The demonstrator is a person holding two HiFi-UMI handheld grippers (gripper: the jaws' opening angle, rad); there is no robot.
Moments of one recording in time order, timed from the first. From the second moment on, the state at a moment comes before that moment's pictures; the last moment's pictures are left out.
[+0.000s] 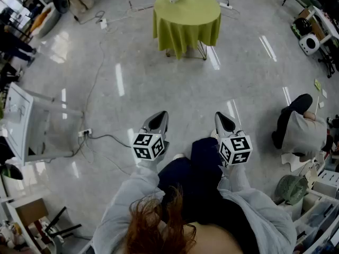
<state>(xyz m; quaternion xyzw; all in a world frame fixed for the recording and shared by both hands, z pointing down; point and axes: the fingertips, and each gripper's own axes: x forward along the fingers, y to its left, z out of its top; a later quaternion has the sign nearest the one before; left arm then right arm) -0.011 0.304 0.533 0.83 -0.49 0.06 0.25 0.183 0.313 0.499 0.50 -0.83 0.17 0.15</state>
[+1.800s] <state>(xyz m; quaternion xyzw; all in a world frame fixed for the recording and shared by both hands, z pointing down) -0.039 0.374 0.489 0.86 -0.47 0.06 0.18 0.124 0.369 0.480 0.48 -0.85 0.16 0.12</state>
